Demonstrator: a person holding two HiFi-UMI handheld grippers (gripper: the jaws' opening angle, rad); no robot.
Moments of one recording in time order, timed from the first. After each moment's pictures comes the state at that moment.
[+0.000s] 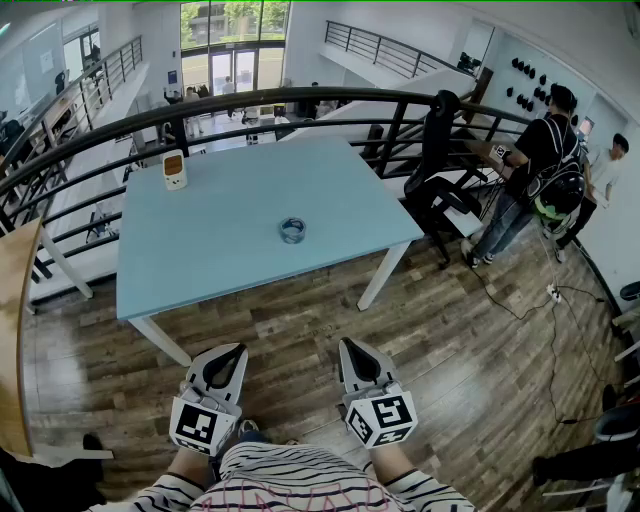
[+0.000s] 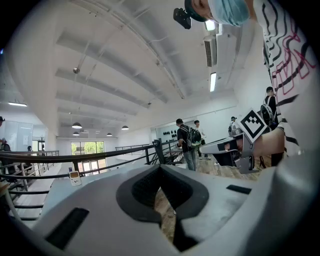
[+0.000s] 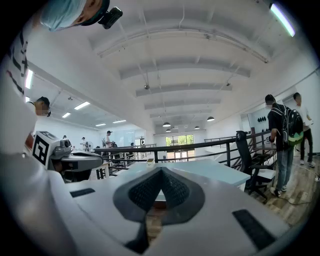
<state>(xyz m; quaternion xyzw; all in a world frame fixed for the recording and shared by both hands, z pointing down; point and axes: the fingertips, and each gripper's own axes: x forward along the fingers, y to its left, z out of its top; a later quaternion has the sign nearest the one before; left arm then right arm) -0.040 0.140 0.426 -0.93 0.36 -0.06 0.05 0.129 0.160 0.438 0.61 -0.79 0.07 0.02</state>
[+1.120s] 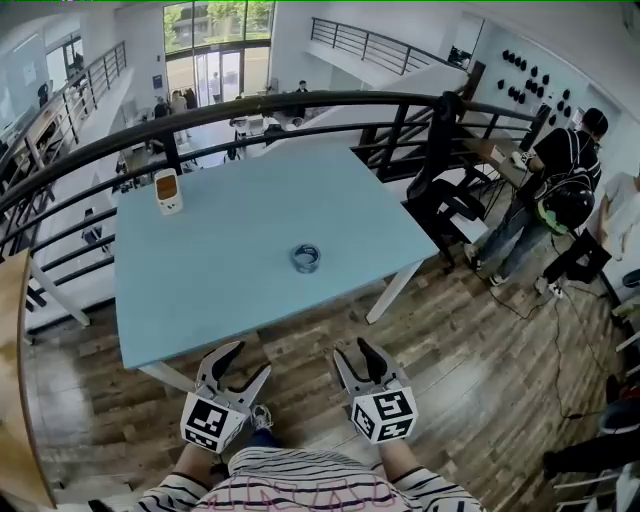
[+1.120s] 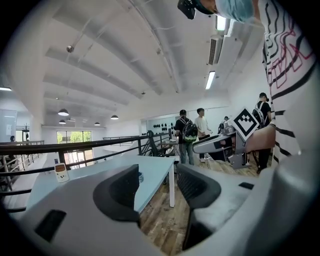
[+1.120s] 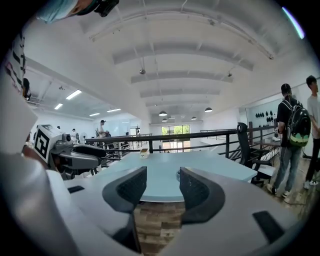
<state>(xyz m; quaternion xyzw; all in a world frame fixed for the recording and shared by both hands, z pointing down) -0.051 -0.001 0.470 -0.95 0.29 -0.11 0.02 0.112 0.024 0.477 0.63 -0.77 0.11 0.07</state>
